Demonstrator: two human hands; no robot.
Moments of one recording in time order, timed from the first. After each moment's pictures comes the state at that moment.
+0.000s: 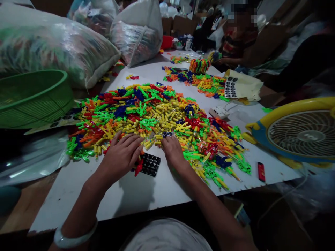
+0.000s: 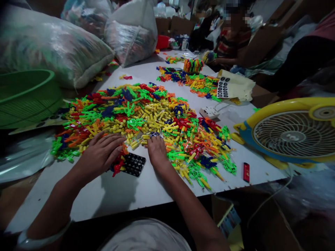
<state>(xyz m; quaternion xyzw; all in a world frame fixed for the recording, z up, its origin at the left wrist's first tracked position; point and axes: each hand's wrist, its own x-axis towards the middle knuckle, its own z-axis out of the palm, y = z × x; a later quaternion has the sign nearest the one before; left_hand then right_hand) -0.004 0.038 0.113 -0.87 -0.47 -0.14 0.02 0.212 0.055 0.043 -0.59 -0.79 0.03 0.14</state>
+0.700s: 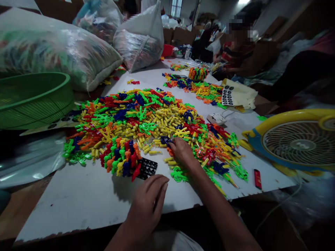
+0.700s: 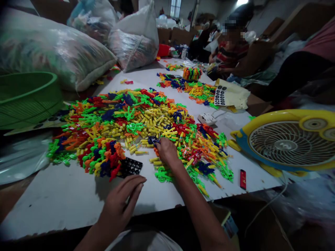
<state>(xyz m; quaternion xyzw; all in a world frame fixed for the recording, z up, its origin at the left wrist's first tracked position) 0.068 -0.063 0.083 -0.74 -0.45 -0.41 -0.28 0.262 0.083 0.031 -0.66 -0.72 0.09 0.18</state>
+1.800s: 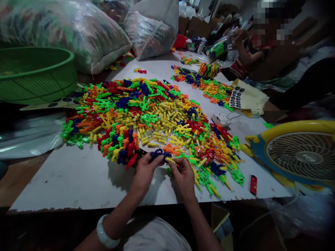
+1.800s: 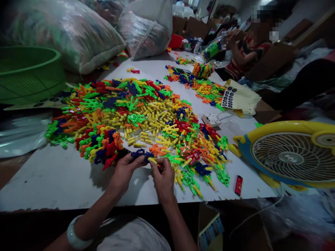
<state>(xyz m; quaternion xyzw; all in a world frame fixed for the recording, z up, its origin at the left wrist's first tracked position) 0.112 -0.012 0.047 -0.25 -0.49 -0.54 -0.63 0.239 -0.033 0.024 -0.59 -0.43 0.43 0.53</state>
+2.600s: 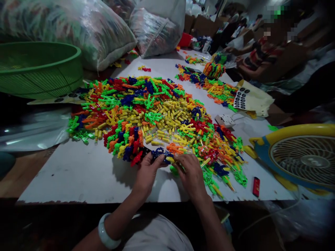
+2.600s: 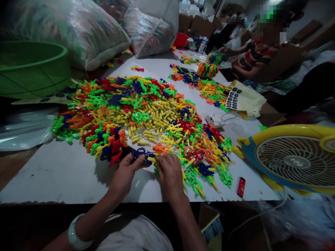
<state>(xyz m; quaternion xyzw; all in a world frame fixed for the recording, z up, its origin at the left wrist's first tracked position) 0.109 -0.022 0.050 -0.25 -0.49 -0.54 -0.63 0.262 -0.025 0.050 -0.56 -0.72 0.20 0.35</state>
